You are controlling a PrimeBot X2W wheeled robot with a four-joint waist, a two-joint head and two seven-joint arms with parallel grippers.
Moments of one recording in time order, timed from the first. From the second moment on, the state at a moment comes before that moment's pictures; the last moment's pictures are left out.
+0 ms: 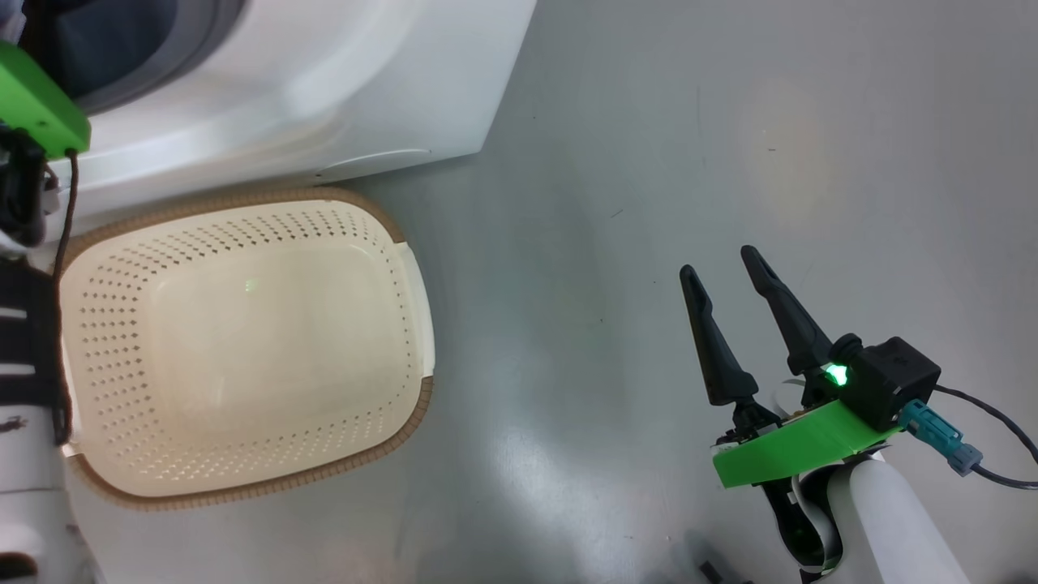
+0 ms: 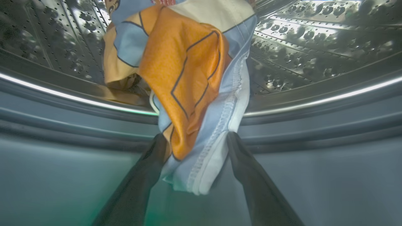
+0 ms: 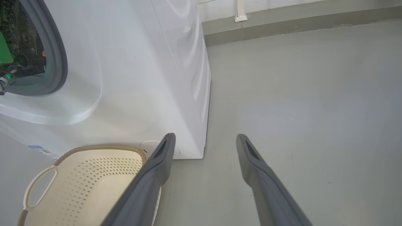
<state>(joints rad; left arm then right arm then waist) -1.04 0.20 0.09 0.66 -0.29 -0.06 0.27 -0.28 -0.05 0.16 0.10 0.26 0.13 -0.26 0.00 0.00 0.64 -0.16</state>
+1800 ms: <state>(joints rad) -1.53 0.35 -0.09 0.83 -0.22 -0.12 -0.25 -0.29 -0.05 0.21 0.10 0.32 0.13 -0.26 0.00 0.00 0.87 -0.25</state>
